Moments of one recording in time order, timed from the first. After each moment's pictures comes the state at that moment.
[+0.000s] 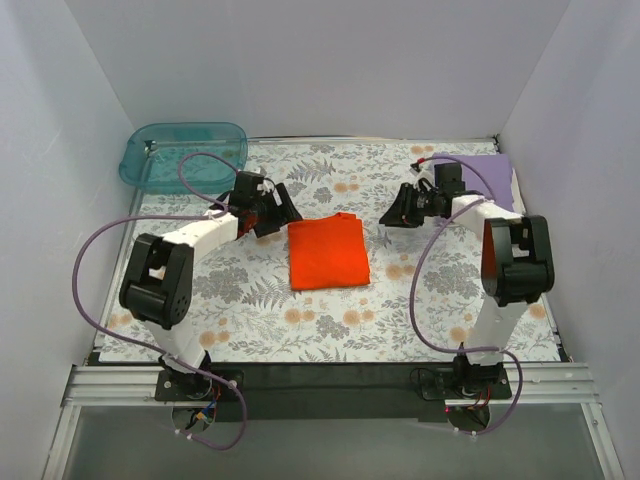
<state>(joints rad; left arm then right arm) -0.33 1.80 1.11 -0.10 0.22 -0.71 0.12 1.93 1.20 -0.21 -0.78 0.36</state>
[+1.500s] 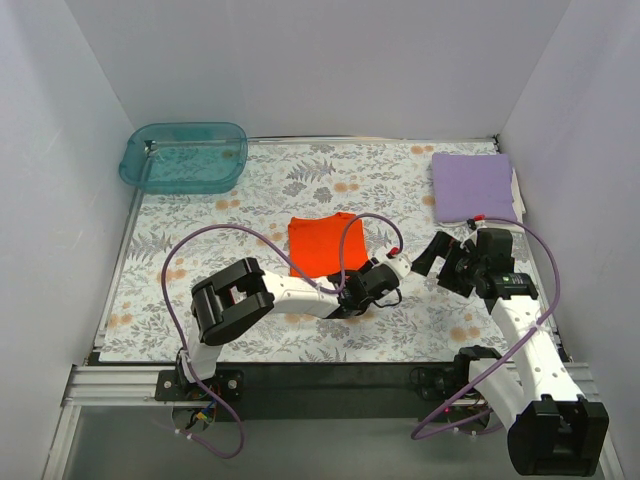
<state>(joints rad) -1.20 1.98 1.18 -0.01 -0.52 -0.04 0.03 0.85 0.60 -0.58 -0.38 0.51</state>
